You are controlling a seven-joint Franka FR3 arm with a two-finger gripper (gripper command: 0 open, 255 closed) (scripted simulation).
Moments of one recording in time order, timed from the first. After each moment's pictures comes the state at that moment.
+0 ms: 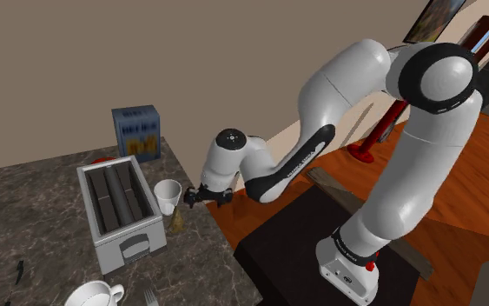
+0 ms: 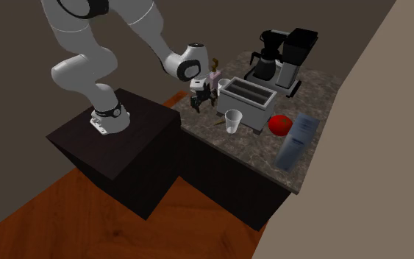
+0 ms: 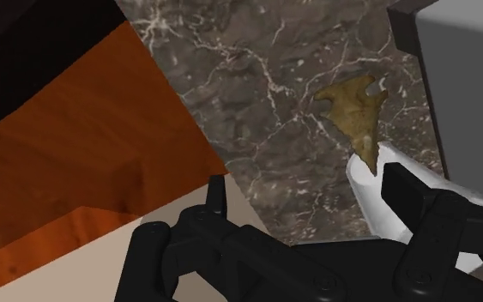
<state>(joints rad) -0.12 0.30 0.71 -2.45 -0.70 2.70 1.73</state>
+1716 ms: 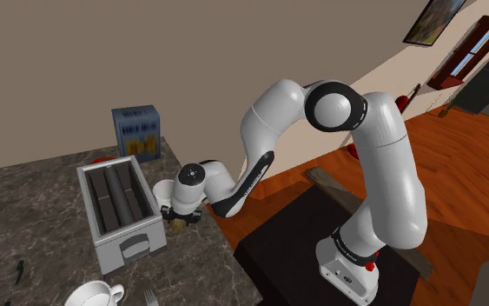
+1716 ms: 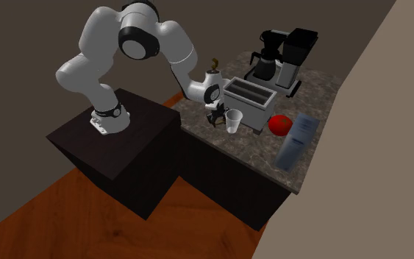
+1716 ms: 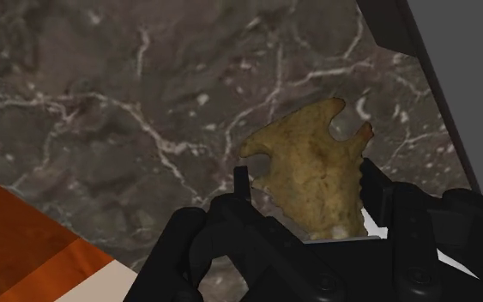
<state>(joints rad) 0.25 0.80 0.36 -2.01 -1.06 2.73 2.17</state>
